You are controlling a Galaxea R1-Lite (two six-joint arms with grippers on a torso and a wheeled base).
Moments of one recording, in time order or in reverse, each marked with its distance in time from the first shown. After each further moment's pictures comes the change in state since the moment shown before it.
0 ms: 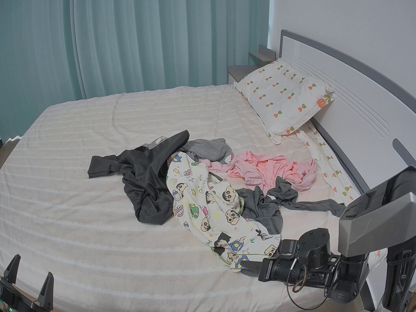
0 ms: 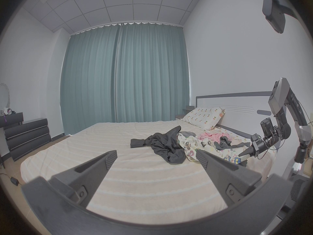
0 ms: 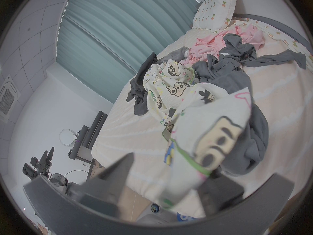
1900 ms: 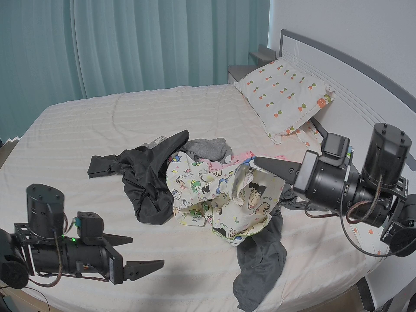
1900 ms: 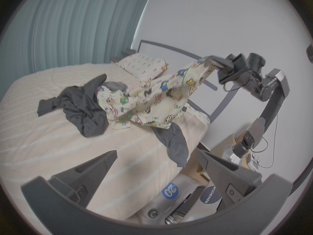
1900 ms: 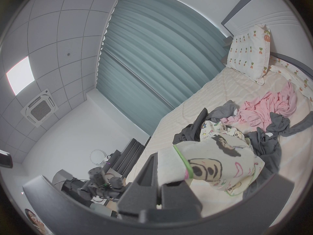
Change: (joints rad) left arm -0.491 1.417 -0.327 -0.470 -0.309 -0.149; right arm -0.002 -0.710 -0.389 0.620 0.046 0.041
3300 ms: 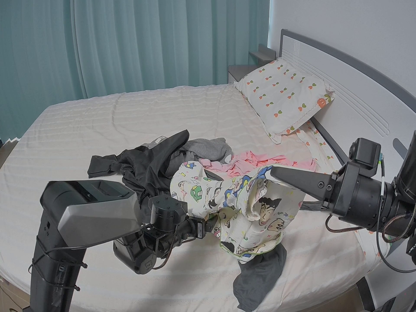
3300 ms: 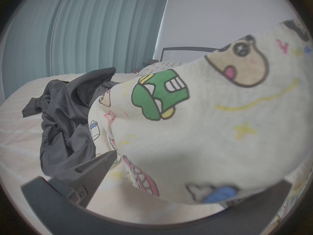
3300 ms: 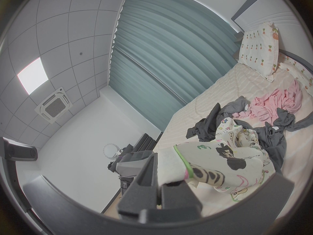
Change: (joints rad) left arm -0.069 1.053 -0.529 -0.753 0.397 -0.083; right arm 0.064 -0.154 0.065 0.020 0.046 0.008
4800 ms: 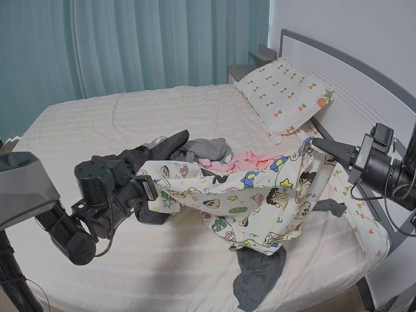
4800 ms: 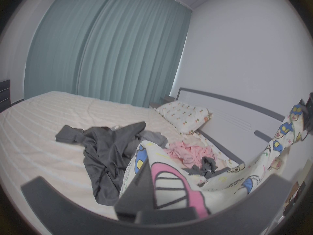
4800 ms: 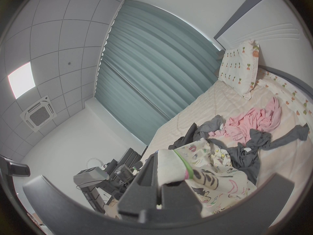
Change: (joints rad) left arm 0.162 -0.540 0.359 -0.124 0.043 -0.063; right arm -0.375 0.008 -0.021 -0.004 0.134 -0.004
